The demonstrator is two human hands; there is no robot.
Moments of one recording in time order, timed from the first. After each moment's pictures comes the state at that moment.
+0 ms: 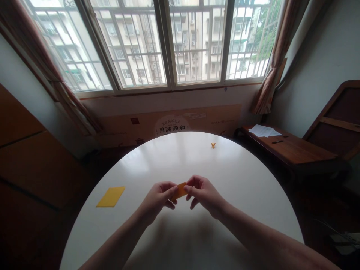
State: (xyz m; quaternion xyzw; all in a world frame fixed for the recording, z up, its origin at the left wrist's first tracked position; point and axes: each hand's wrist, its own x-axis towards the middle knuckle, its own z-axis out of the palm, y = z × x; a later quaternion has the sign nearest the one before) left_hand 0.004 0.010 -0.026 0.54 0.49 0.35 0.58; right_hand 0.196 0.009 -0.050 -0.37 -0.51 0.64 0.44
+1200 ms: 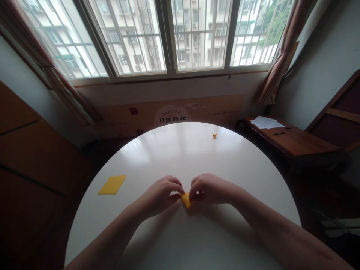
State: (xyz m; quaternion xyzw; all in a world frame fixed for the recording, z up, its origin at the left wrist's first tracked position) left_hand -0.006 0.009 -0.030 0.89 0.38 0.12 0.20; right_hand 0.231 0.023 -0.043 -0.26 -0.92 0.27 0.14
